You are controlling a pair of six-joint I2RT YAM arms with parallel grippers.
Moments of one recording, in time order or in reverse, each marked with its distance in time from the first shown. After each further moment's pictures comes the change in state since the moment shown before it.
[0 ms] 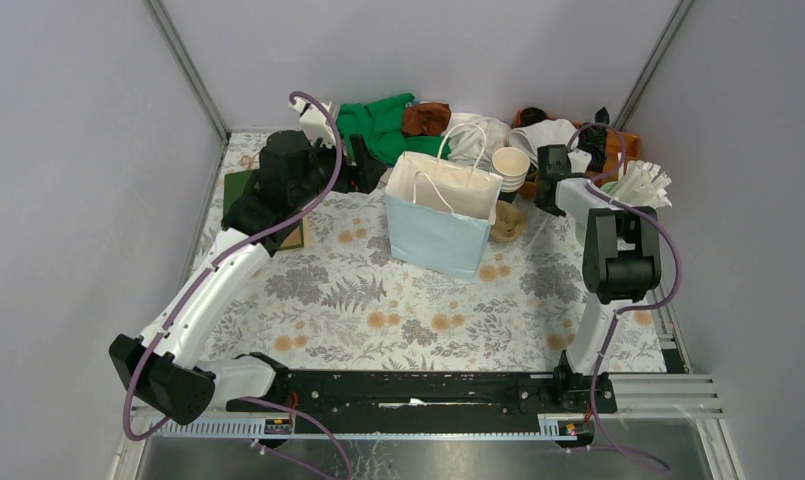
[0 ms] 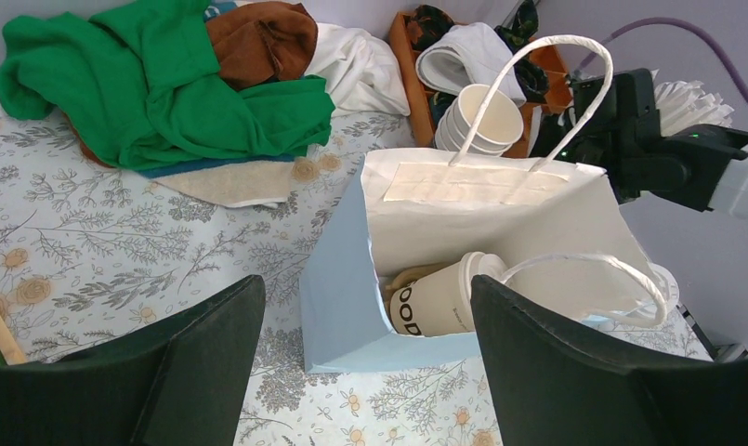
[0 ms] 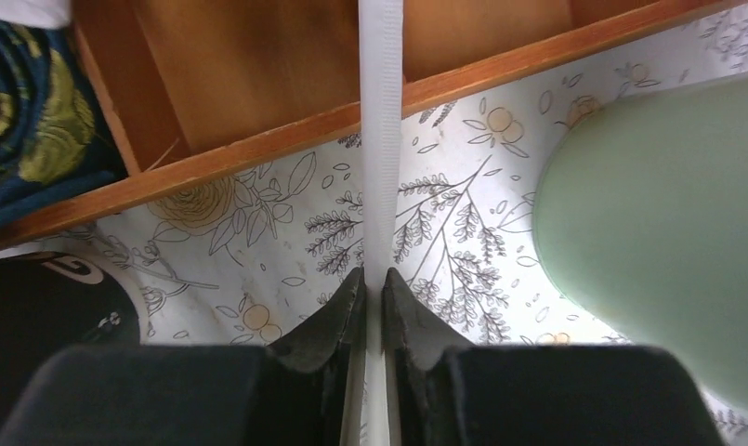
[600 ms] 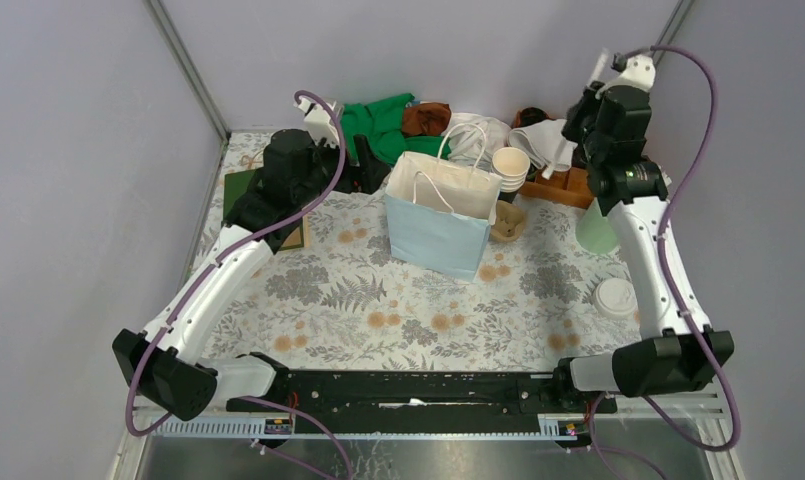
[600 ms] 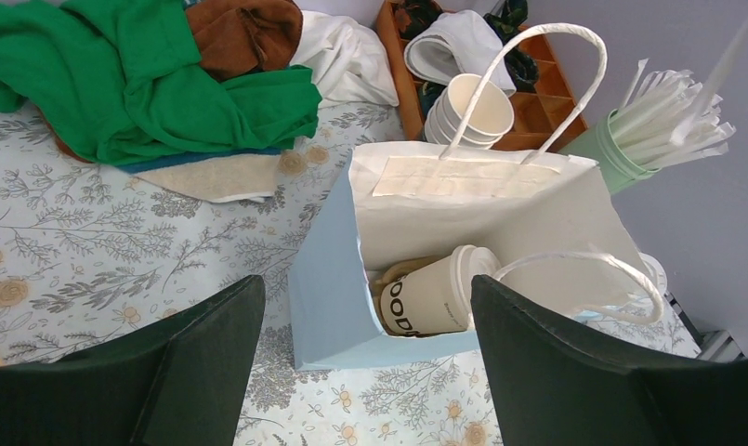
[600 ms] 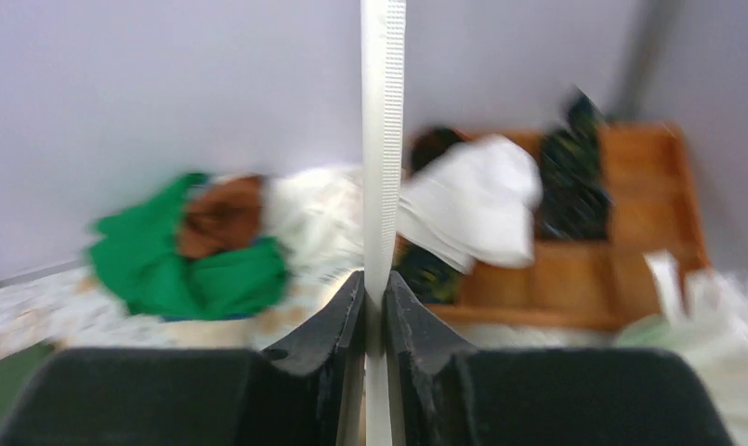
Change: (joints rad) left arm 0.000 0.021 0.006 0.001 0.028 -0.006; right arm 0.019 -0.566 0.175 -0.029 -0.208 -0.186
